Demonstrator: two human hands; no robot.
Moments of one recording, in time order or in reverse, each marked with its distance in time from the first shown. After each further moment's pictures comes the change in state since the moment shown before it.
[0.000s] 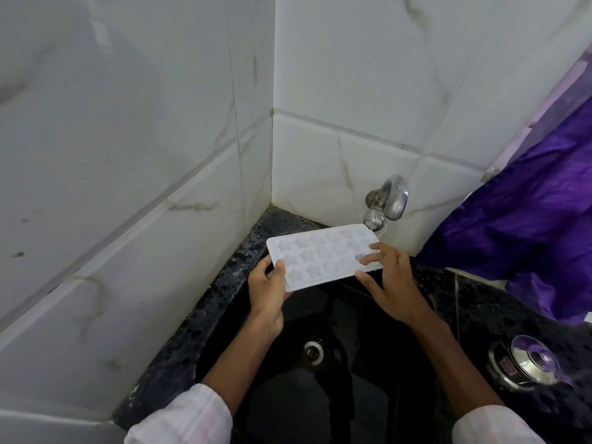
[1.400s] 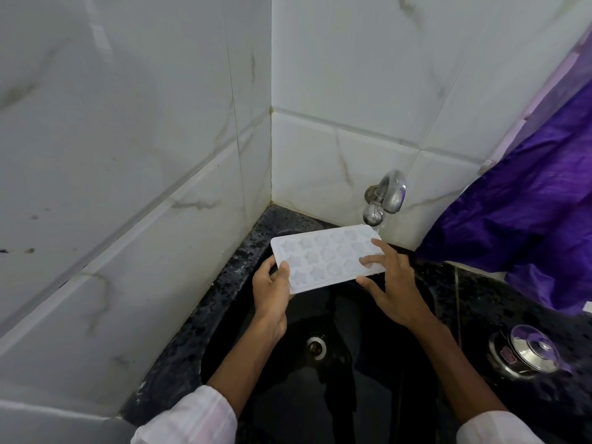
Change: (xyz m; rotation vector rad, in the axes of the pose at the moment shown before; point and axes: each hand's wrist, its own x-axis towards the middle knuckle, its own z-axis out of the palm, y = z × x) left_hand -0.005 -0.011 -0.005 0.065 -0.022 0.042; right_hand -0.018 -0.002 0.004 0.053 0.012 0.035
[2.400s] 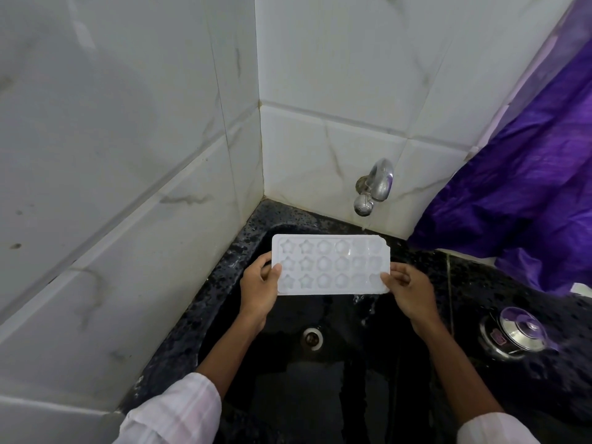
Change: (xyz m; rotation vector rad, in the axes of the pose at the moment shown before) left_hand 0.015 -0.018 -0.025 0.410 -0.091 0.188; right_hand -0.029 0.020 -0.004 0.478 0.214 0.643
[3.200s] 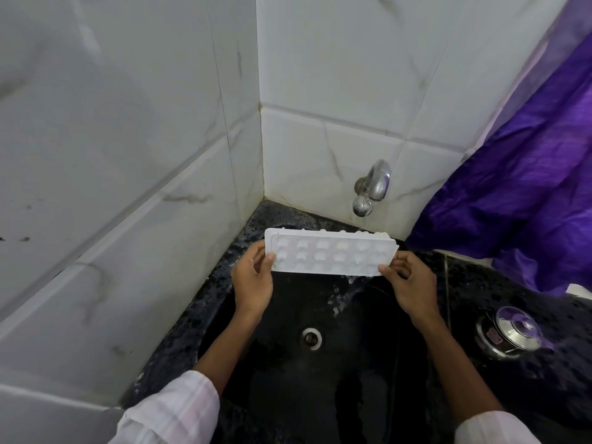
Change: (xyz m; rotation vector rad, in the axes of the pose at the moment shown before) left_hand 0.001 0.011 -0.005 0.042 0.148 0.289; right_hand -0.007 -0.021 -0.006 -0.034 0.044 -0.205
